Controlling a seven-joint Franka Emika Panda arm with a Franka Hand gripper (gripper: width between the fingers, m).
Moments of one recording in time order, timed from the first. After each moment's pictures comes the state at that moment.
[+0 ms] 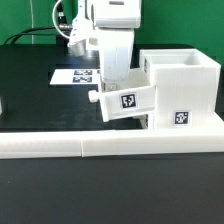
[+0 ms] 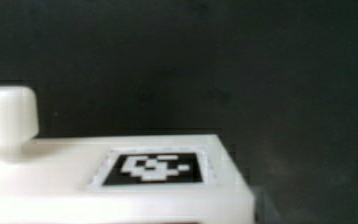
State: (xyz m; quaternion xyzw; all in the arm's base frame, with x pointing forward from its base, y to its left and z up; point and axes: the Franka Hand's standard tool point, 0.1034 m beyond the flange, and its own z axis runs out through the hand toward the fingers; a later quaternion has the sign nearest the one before) arm 0.539 -0.002 0.048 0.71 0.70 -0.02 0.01
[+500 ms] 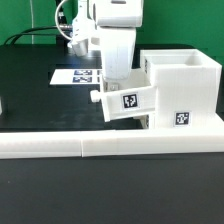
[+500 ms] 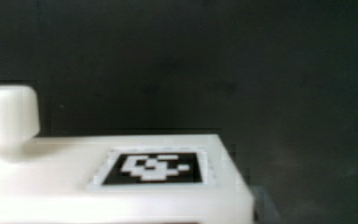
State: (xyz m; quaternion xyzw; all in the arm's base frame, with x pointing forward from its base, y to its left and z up) arm 0.541 0.003 0.049 0.71 0.70 -0.01 0.02
